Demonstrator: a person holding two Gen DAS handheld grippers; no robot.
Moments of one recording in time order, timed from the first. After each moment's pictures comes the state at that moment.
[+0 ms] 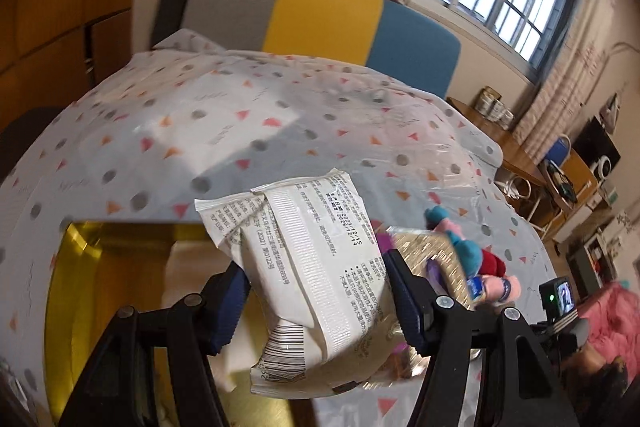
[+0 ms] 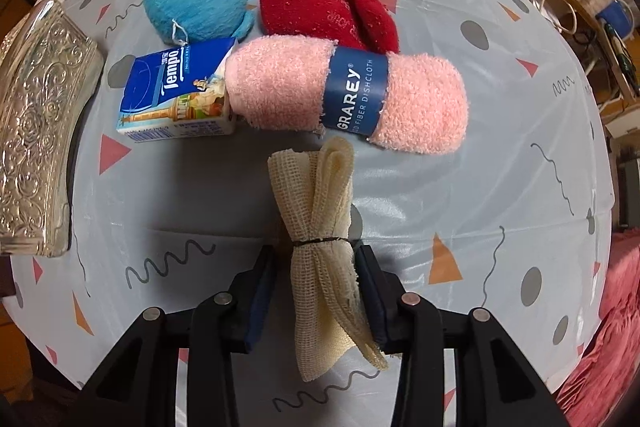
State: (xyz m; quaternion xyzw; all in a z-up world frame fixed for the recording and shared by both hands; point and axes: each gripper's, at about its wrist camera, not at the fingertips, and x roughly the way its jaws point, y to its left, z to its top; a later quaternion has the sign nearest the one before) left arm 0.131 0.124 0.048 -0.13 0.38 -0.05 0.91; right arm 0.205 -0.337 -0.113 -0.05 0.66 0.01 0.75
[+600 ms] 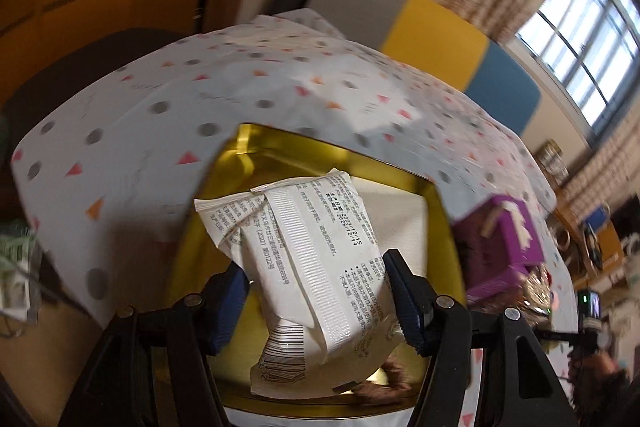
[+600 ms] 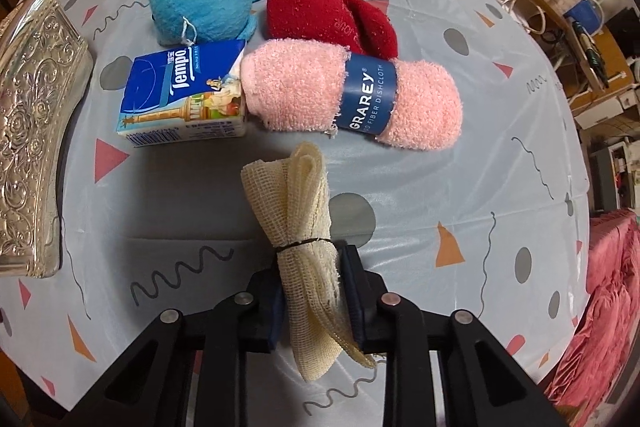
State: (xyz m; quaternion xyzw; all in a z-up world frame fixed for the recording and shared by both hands) left arm 0.009 0.281 -0.013 -0.23 0.38 0.08 0.89; right arm 0.187 -0.286 -0.115 -0.07 0.64 -0.06 0.77
